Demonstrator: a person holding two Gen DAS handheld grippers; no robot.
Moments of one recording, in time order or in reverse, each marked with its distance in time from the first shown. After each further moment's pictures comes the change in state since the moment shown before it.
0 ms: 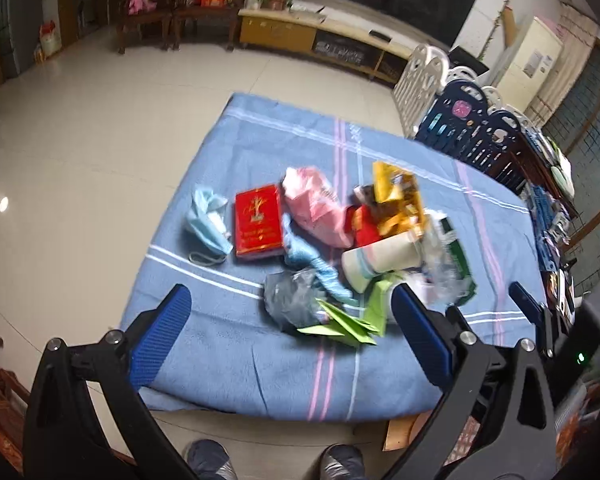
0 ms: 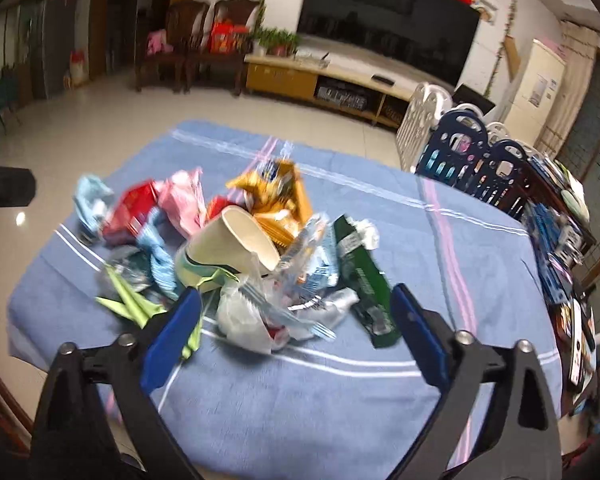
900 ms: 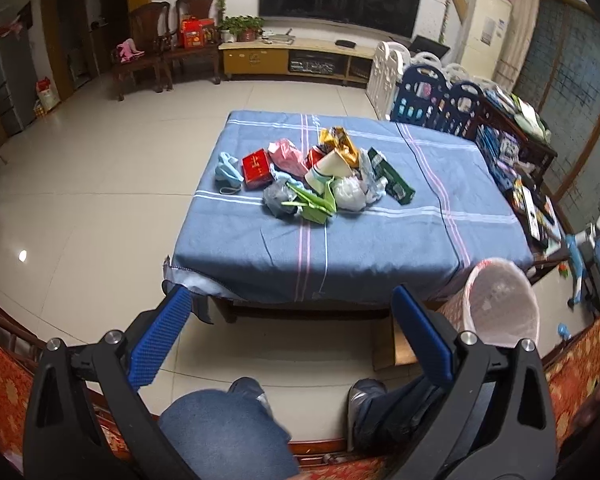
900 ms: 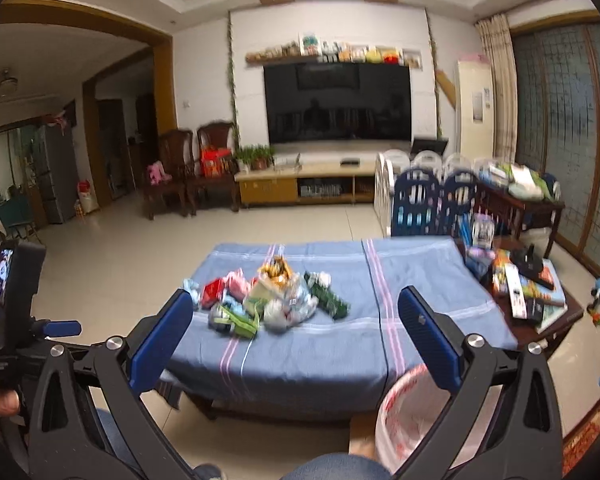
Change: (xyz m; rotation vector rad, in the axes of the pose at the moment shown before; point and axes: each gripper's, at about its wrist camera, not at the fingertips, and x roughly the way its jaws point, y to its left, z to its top) left arm -0.228 -0.043 -0.180 0.172 -0.121 0.041; right arm -0.387 -0.060 -0.111 0.268 -0.433 0.041
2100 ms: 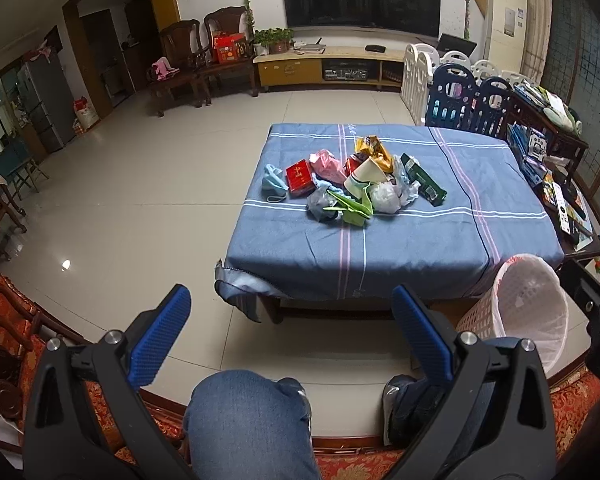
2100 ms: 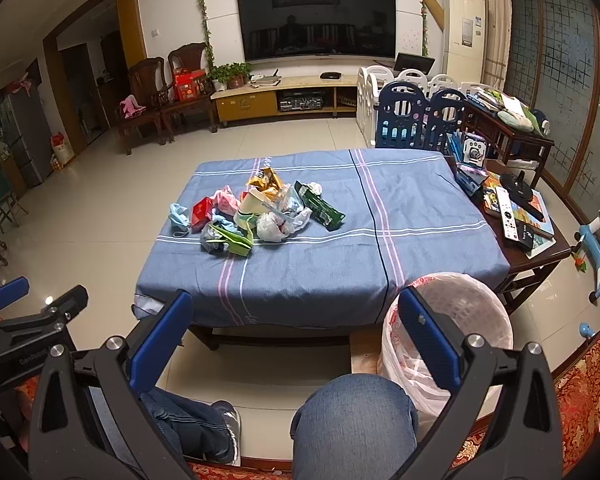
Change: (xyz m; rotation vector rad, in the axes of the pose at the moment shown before) left arm -0.045 -0.005 -0.009 0.047 -0.032 0.192; right arm 0.024 0.028 -0.019 0.063 0.380 -0.083
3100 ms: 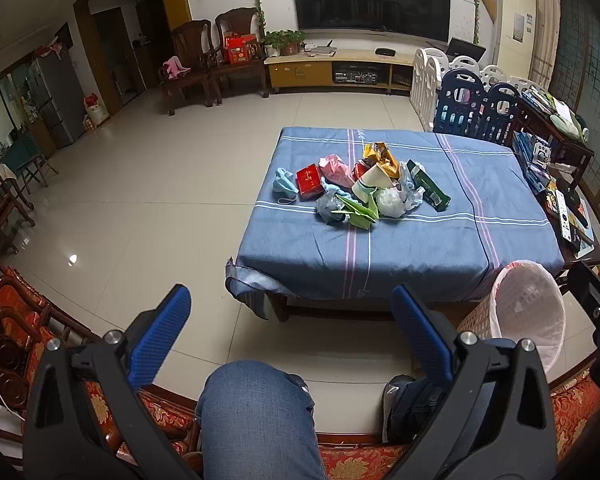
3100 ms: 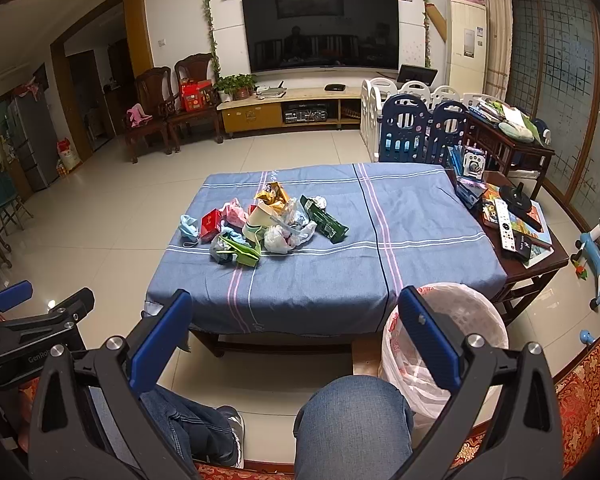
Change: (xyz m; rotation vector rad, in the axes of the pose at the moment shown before) left arm -0.030 0.004 0.002 -0.019 -0.002 0.031; right arm -0.034 0.005 0.008 -0.007 -0.042 0.021
